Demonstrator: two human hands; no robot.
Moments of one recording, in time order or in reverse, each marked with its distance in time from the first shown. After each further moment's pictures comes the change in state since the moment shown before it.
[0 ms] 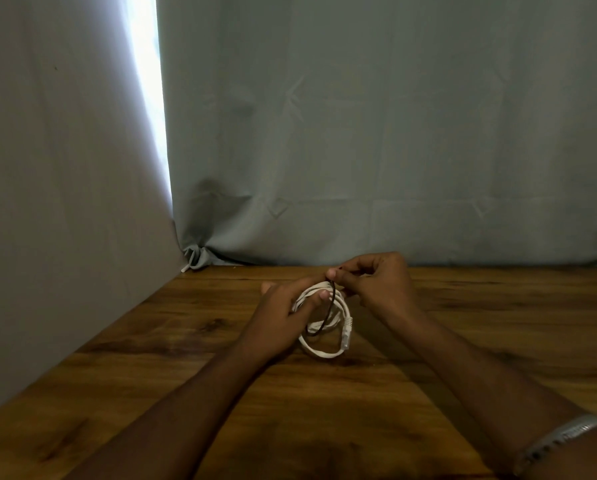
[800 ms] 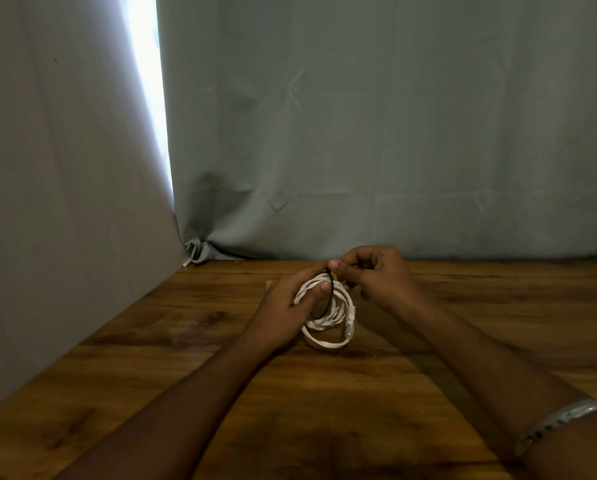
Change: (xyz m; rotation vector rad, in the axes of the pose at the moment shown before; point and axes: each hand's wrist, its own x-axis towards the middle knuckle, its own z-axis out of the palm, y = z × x) left_hand 0.001 -0.009 0.006 -0.121 0.008 -0.042; right_hand -0.002 -0.007 -0.005 0.077 -0.133 0.051
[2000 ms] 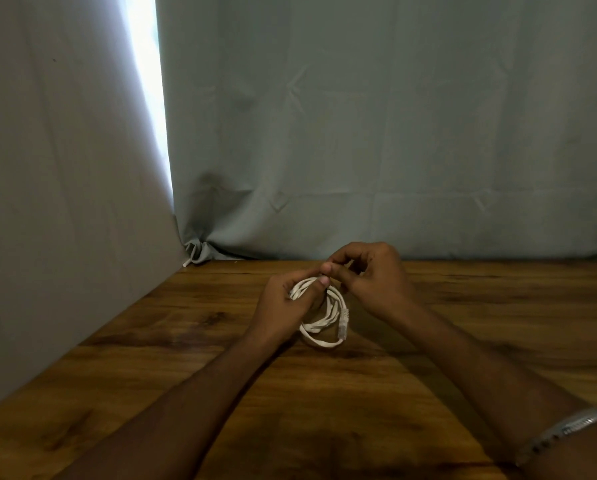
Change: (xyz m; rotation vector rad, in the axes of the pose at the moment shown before) left_hand 0.000 0.010 0.006 -0.364 0.107 -0.111; right_hand 0.006 0.011 0.003 -0.407 0.047 -0.286
